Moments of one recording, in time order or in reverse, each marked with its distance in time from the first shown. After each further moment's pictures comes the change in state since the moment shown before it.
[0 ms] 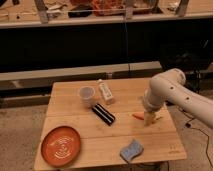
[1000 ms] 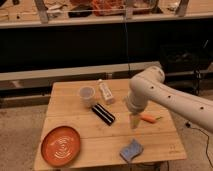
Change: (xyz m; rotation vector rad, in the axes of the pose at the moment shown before) arm -0.081 0.001 -0.006 -0.037 0.008 -0.149
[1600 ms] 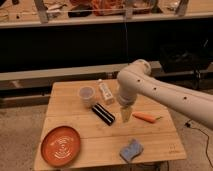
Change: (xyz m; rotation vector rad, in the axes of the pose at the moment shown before) arm -0.034 -0.038 -0.001 0.014 0.008 -0.080
